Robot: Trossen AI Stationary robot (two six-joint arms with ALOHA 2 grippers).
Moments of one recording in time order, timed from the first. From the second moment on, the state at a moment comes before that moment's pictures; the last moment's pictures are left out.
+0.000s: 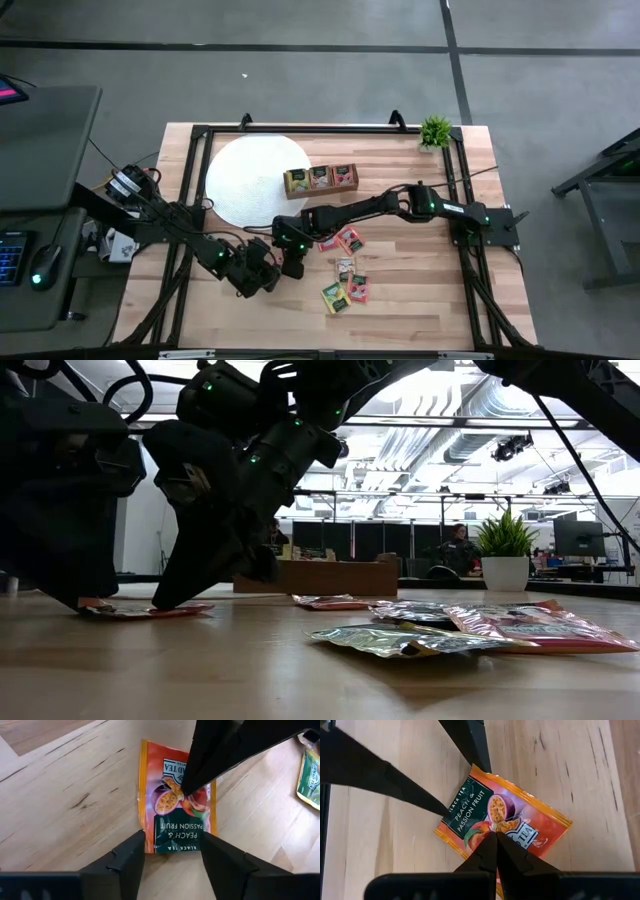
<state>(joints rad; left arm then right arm) -0.67 1.60 0.68 -0.19 -0.39 -1.55 0.10 2.50 1.94 -0.52 -0.31 0.34</state>
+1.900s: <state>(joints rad) -0.67 1.57 0.88 -0.46 -0.54 -0.78 0.12 2.26 1.93 -0.77 -0.43 0.01</state>
